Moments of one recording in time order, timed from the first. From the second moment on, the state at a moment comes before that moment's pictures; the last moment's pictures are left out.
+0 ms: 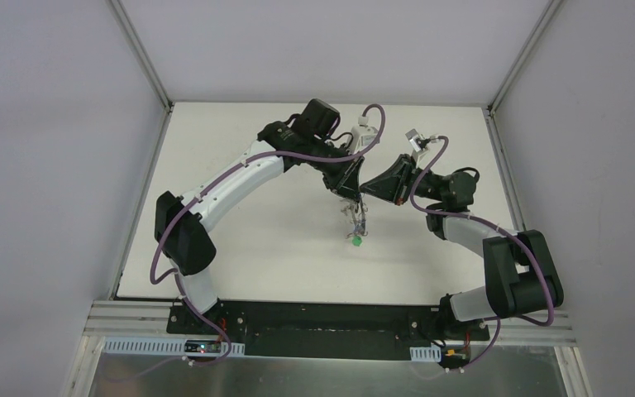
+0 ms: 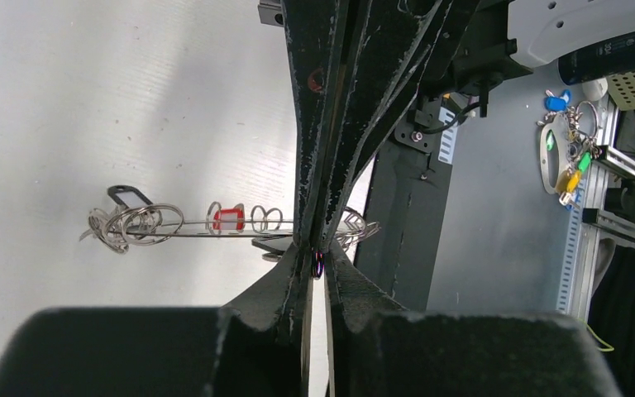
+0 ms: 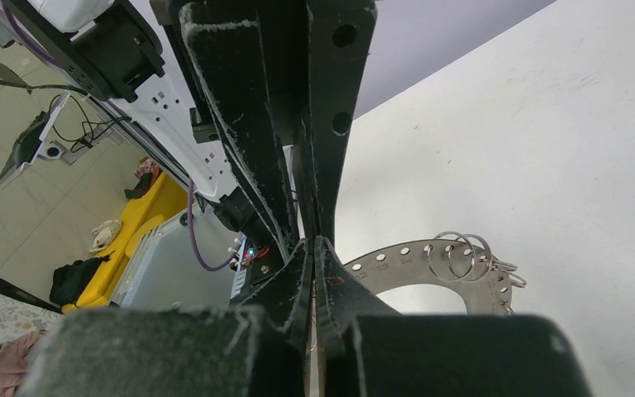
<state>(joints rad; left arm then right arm) -0.74 1.78 1.76 -0.81 0.76 0.04 0.23 1.42 0.58 1.34 -1.17 1.04</state>
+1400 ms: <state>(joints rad) -0.71 1.76 1.76 -0.90 0.72 0.11 0.21 1.42 0.58 1.35 -1.21 1.01</state>
